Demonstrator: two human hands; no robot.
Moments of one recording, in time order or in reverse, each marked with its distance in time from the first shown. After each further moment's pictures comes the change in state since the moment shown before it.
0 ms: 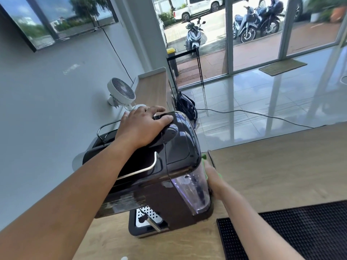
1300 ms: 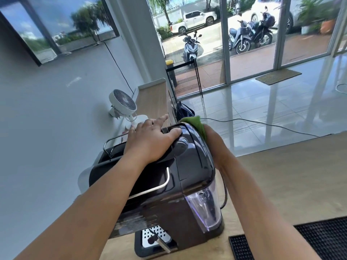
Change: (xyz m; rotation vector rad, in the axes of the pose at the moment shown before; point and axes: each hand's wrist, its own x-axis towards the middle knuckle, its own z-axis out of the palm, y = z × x) left_hand -0.003 0.004 -0.004 0.027 -0.032 -0.018; right_hand -0.031 -0.139 0.020 0.207 -0.207 -0.503
